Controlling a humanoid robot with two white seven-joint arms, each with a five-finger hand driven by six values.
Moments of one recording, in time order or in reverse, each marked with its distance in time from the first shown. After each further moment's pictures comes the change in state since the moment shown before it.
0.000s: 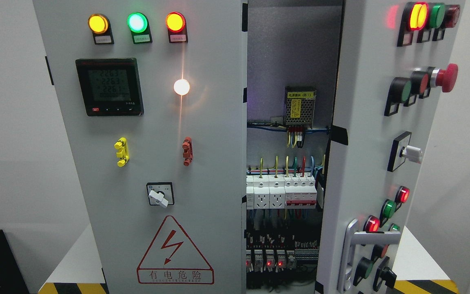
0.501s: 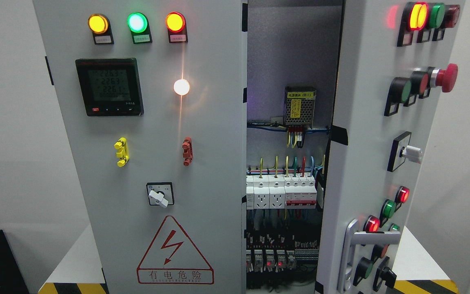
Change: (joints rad) left arm 0.040 0.004 0.000 -0.026 0.000 0.003 0.005; right arm 0.000 0.000 0.000 0.000 0.000 0.000 0.000
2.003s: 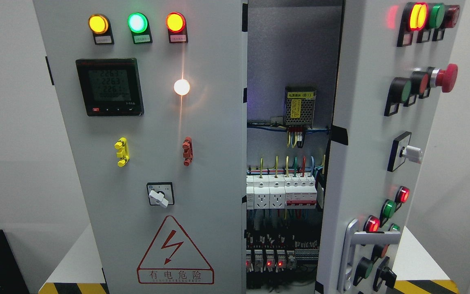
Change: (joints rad) left arm 0.343 0.260 -0.238 -1.055 0.006 -0.078 0.001; right arm 0.000 0.000 0.000 0.000 0.001 0.000 0.000
